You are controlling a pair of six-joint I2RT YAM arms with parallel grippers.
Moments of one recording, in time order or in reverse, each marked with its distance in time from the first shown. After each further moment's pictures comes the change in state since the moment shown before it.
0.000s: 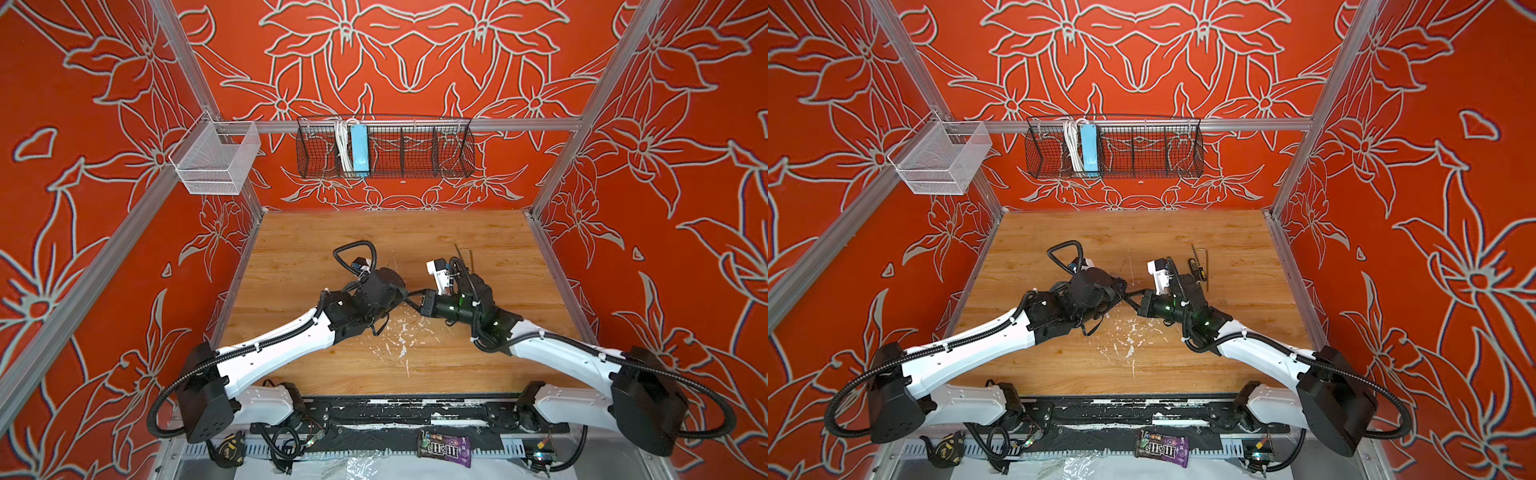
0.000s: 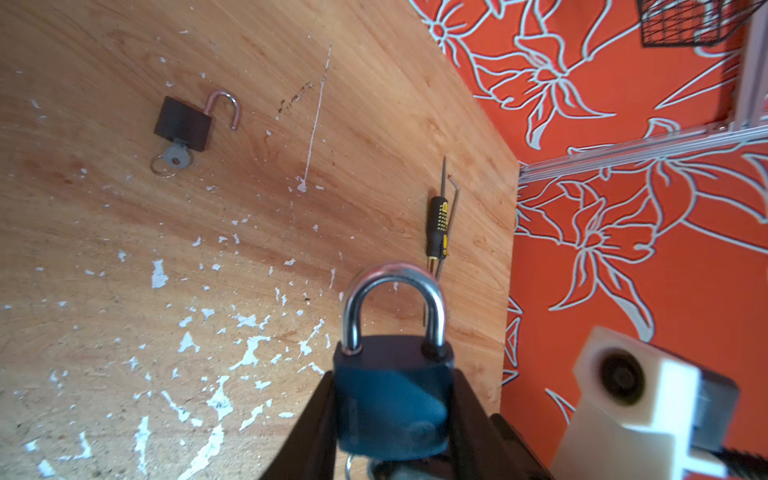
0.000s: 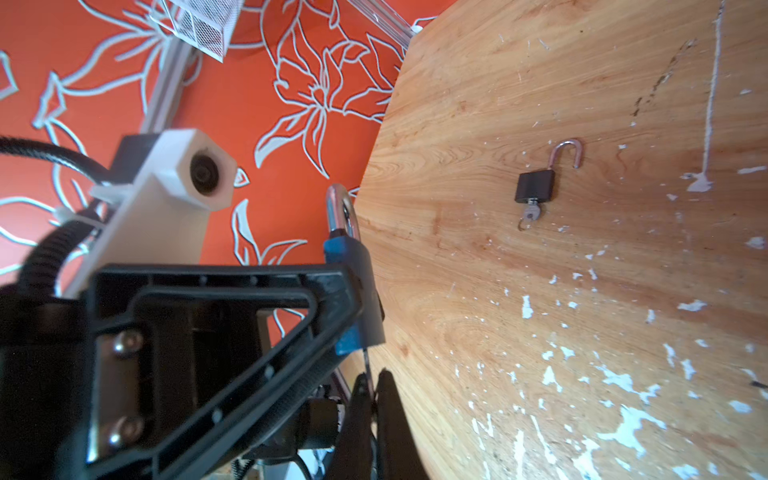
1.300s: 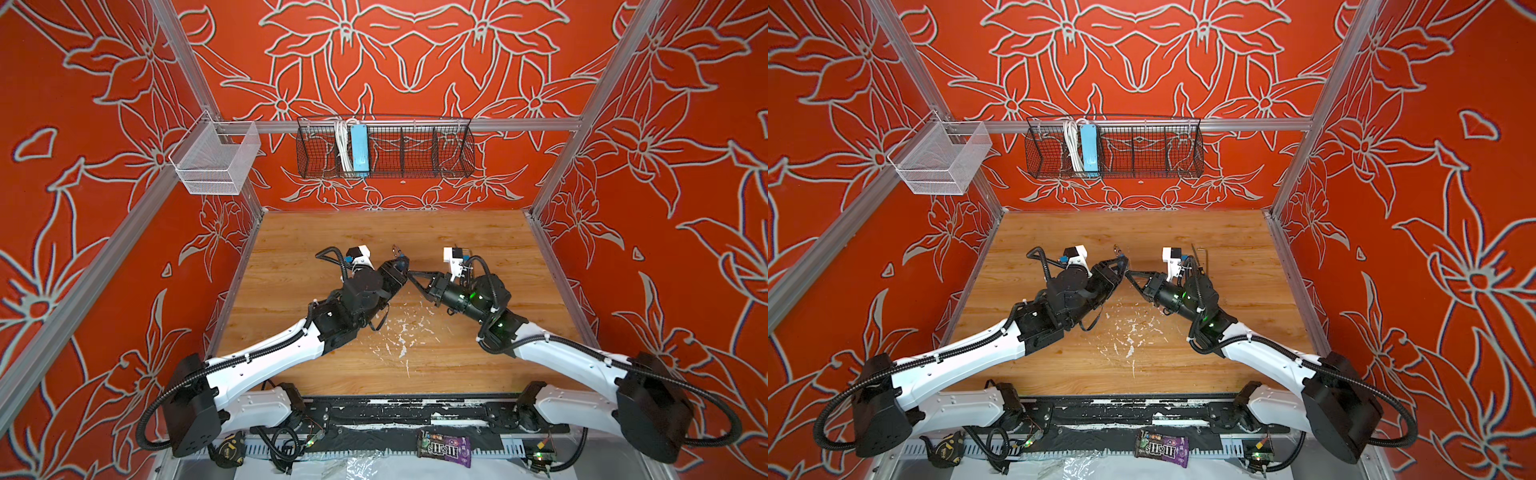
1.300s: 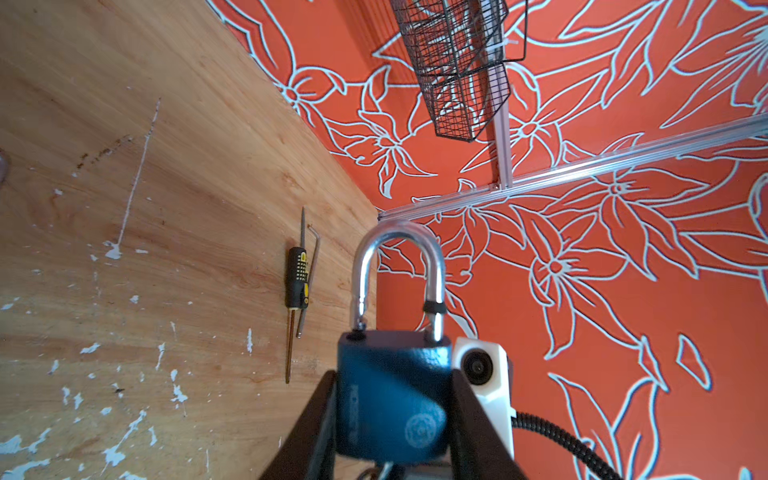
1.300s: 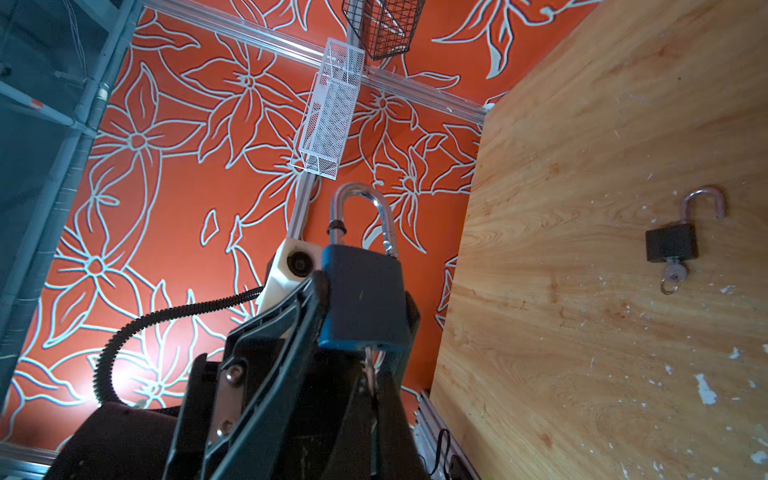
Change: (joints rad) left arm 0.020 -0.094 -0.150 0.515 0.012 0.049; right arm -0.018 -0.061 -0.015 0.267 0.067 0.317
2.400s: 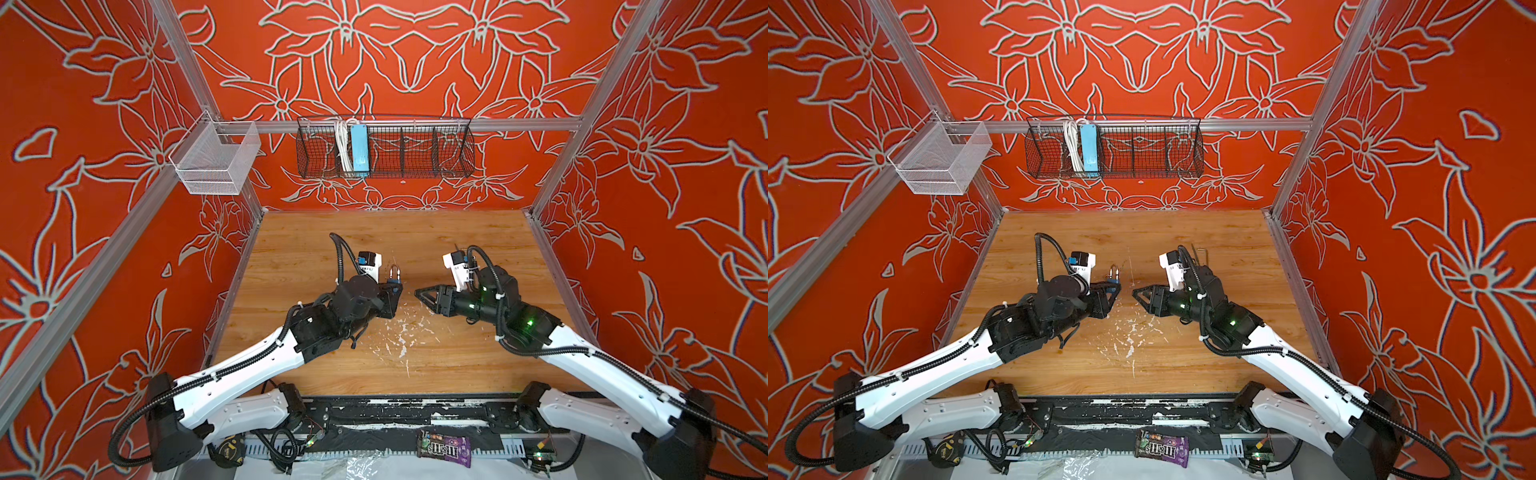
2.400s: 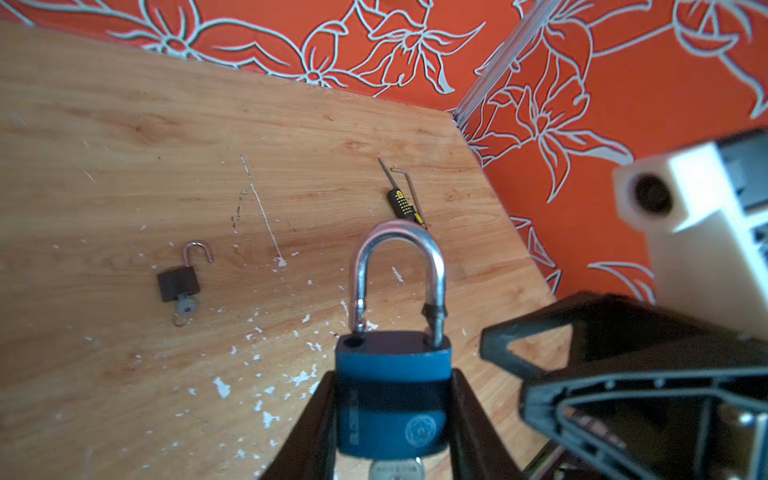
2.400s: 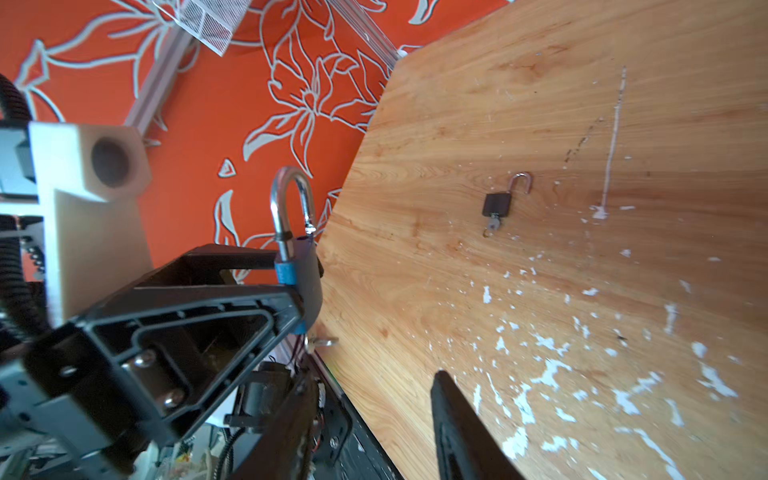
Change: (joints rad) left arm -0.034 -0.151 0.030 -0.451 0.040 0.690; right arm -0.003 -0.166 0.222 -0.832 0.003 -0.551
